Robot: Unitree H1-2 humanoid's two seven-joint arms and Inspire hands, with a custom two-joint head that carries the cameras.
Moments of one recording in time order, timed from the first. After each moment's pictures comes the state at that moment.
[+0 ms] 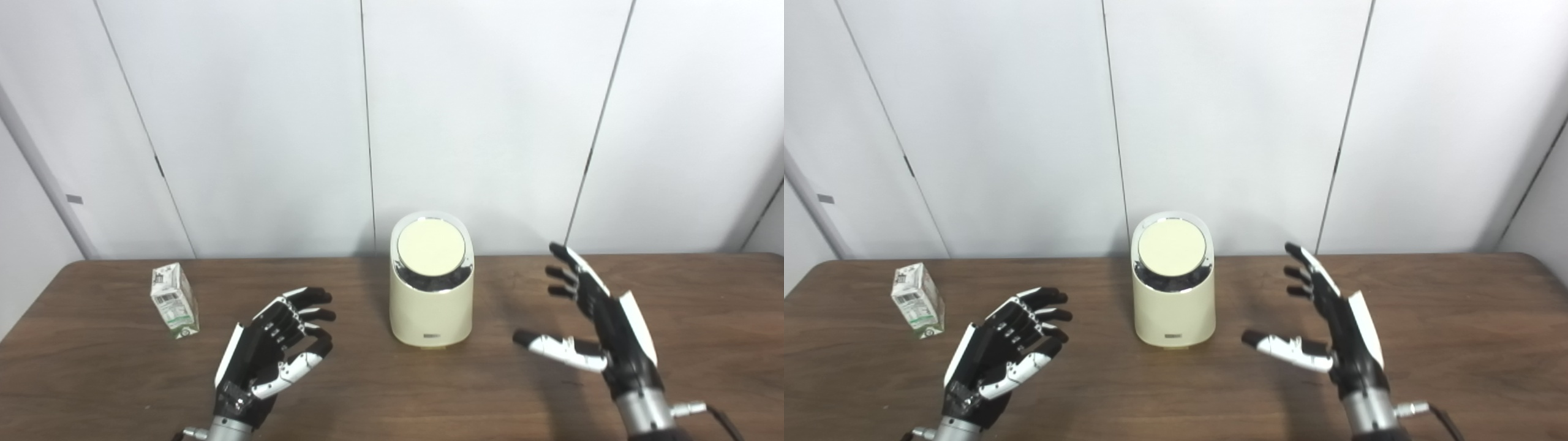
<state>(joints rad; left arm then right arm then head) -0.15 0.12 0.05 0.05 -0.24 -0.29 -0.24 -0.22 -0.13 -0.02 -0.20 -0.34 0.02 -0.02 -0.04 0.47</state>
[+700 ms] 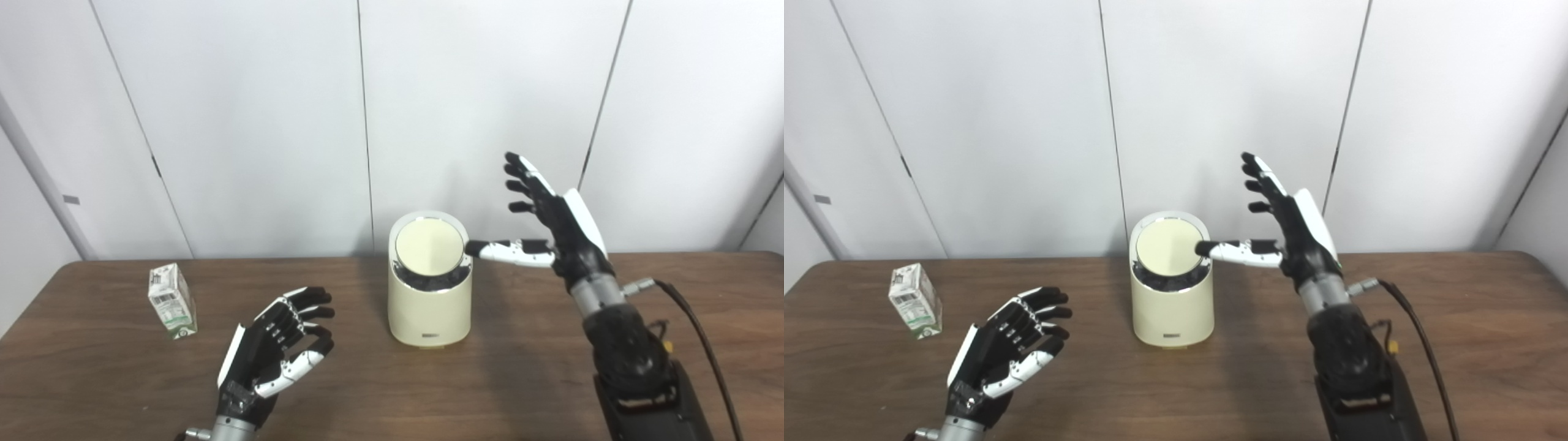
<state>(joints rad) -0.15 0.11 0.05 0.07 -0.20 -0.29 -0.21 -0.54 -0.15 0.08 -0.12 -0.41 0.27 0.07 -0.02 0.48</state>
